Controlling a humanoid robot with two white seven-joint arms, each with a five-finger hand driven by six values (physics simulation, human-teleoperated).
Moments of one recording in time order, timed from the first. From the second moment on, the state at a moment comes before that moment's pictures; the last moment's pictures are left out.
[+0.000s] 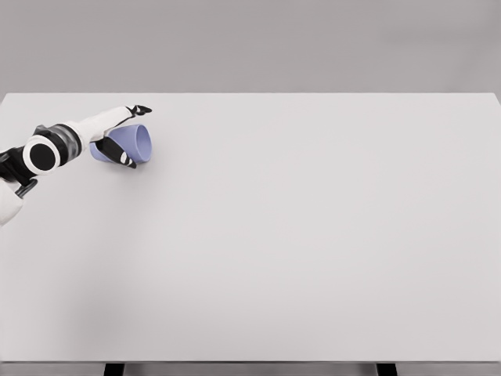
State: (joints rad) left arm -0.87 0.71 -1.05 -1.25 0.09 0.23 -0.21; right arm 0.02 0.00 -0.01 0.02 -0.08 0.01 0.09
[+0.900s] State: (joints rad) left arm -0.86 0.67 -1.04 -1.20 0.05 0.24 -0.20; right arm 0.02 0.00 -0.01 0.02 -0.08 0.01 0.09
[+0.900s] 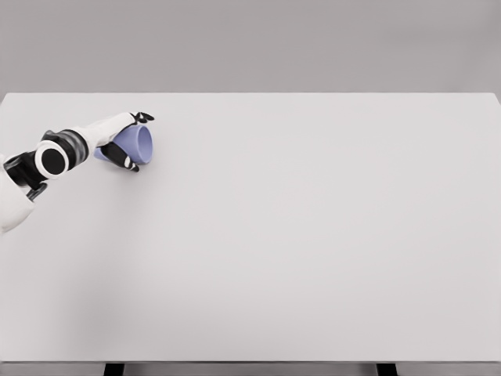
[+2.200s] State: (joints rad) left arm -0.75 0.56 -0.73 -1.21 0.15 0.21 -0.20; right arm 0.02 0.00 -0.01 0.02 -0.08 0.01 0.09
